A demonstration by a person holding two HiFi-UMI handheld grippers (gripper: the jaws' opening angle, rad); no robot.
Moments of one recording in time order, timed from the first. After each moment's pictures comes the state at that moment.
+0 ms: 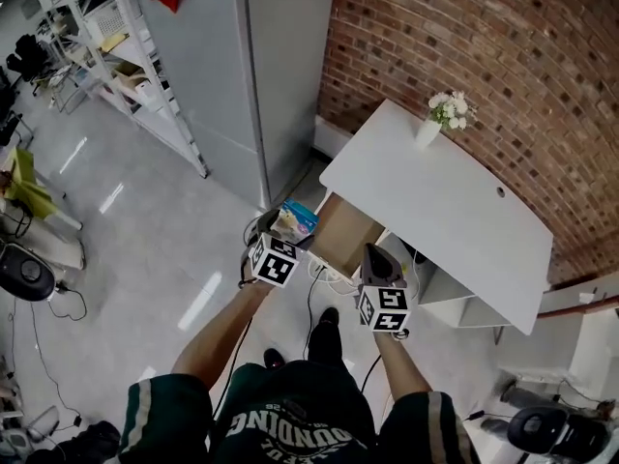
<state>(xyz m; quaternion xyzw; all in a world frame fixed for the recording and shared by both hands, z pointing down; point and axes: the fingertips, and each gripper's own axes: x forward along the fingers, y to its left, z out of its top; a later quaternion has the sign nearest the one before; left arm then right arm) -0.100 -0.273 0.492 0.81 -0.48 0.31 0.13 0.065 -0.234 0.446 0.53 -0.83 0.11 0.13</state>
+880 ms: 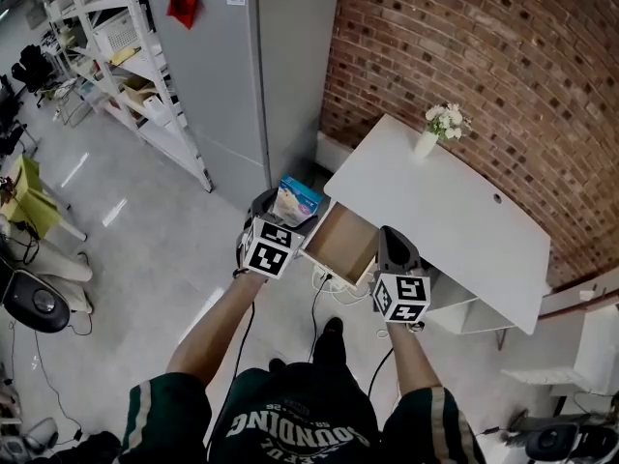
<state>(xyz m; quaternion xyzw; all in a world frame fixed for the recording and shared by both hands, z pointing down) -0.122 -0.277 0.376 0.83 -0.50 0.24 0.06 0.065 -0.242 0.356 0.55 -0.83 0.05 0.07</state>
